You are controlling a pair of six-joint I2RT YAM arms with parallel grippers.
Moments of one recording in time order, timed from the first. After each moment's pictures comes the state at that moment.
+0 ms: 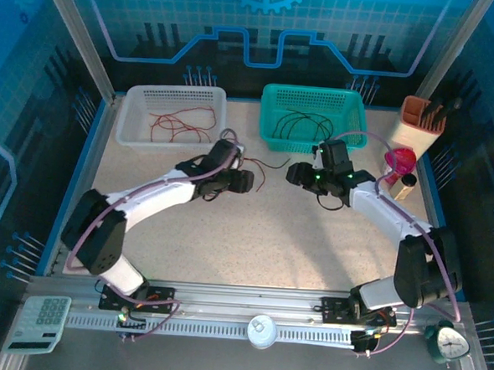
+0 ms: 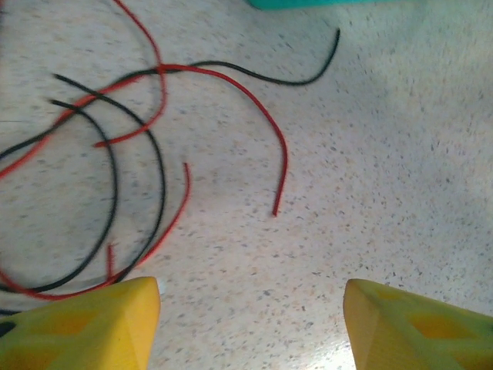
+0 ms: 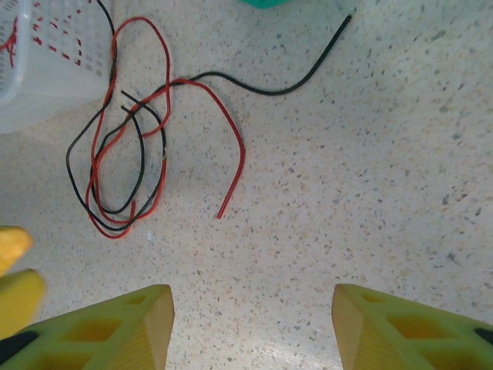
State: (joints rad) left arm -0.61 1.61 1.11 -0.37 -0.05 -0.41; right arm 0.33 1.43 0.97 -0.39 -0.26 0.60
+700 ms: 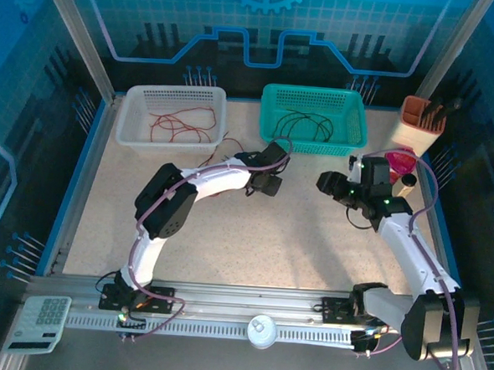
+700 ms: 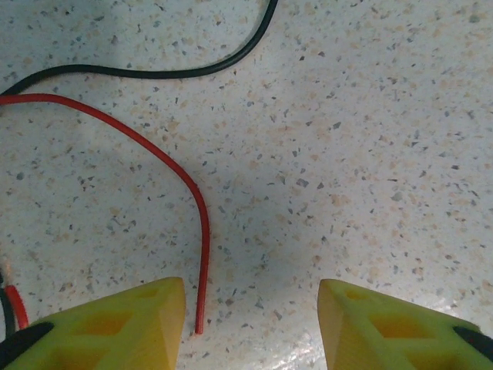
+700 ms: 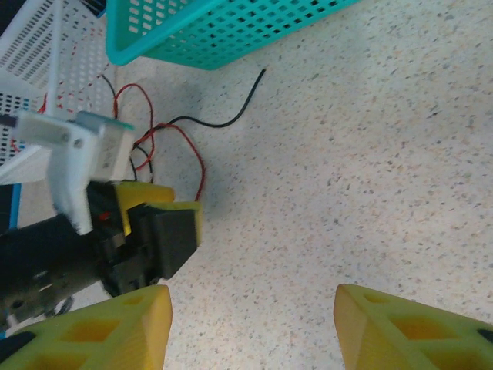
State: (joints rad) left arm -0.72 2.12 1.59 -0.56 -0.17 -0.32; right arm 0.11 1.10 0.78 -0.45 -0.35 0.56
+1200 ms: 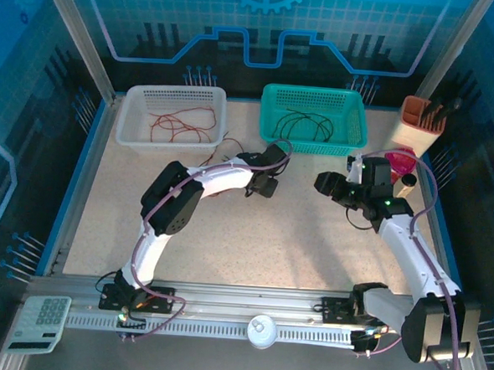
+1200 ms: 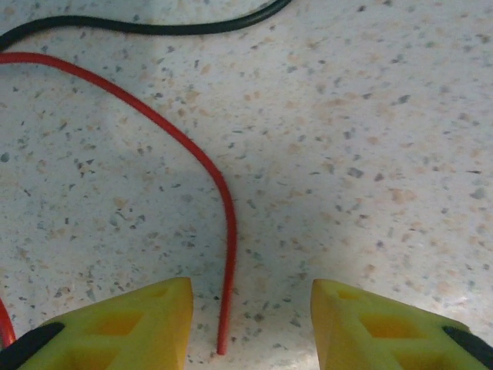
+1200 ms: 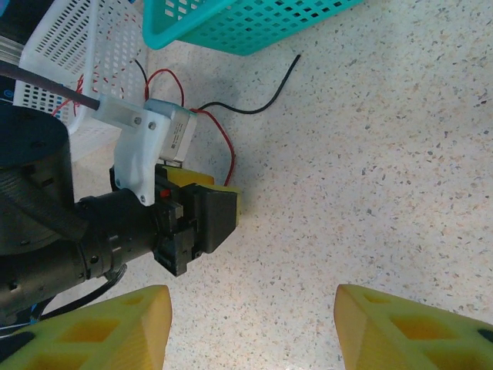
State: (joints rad) left arm -0.70 2.18 1.61 -0.60 -0.18 -0.32; right arm 0.11 1.08 0.78 -0.45 -0.43 0.56
